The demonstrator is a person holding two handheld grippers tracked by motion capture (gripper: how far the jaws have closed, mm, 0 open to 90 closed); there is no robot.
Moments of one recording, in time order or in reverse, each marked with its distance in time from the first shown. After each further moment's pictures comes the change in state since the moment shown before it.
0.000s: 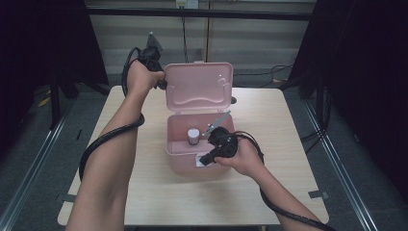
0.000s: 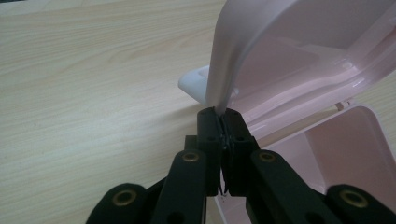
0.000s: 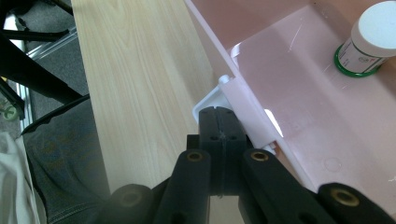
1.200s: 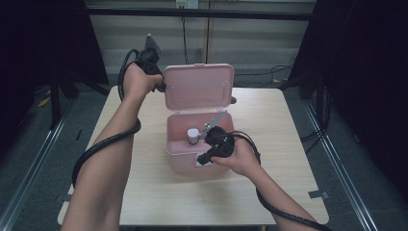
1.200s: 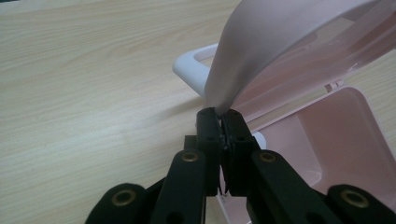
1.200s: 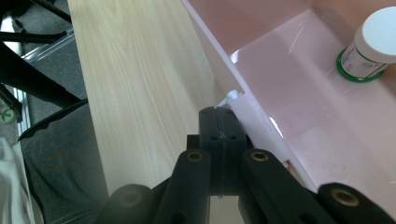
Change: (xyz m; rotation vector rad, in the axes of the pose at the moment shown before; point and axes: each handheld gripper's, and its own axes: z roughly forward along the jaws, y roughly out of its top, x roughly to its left) left arm -0.006 -0.016 -0.013 -0.010 0.000 0.030; right arm 0.003 0.007 0.005 0.000 -0.011 0.003
